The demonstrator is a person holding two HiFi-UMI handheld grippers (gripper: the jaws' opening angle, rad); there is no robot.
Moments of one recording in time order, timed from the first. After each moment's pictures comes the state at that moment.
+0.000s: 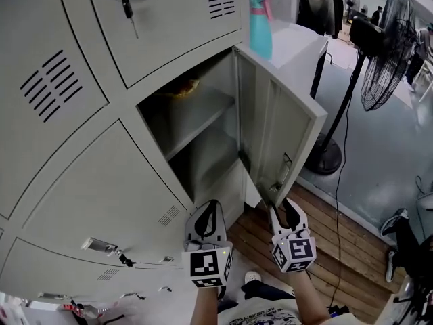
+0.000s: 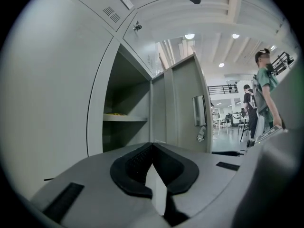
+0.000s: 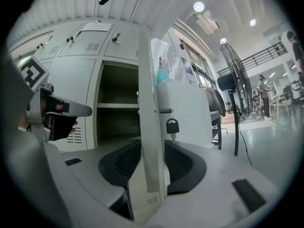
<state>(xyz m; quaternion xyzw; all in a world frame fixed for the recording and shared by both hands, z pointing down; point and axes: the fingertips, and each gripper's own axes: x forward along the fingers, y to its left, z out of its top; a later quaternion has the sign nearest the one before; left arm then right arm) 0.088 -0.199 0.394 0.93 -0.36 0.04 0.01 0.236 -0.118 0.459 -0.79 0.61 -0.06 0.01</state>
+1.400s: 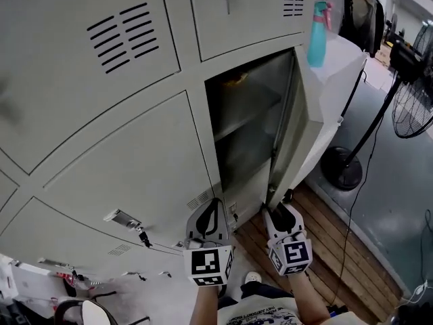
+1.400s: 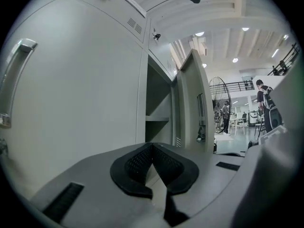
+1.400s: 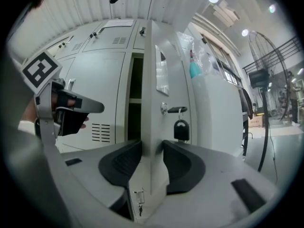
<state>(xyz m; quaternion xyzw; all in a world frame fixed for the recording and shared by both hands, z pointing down) 0.007 -0.217 0.396 0.90 -0.44 0.03 0.02 0.143 -0.167 0.458 -0.70 0.71 -0.03 -0.03</state>
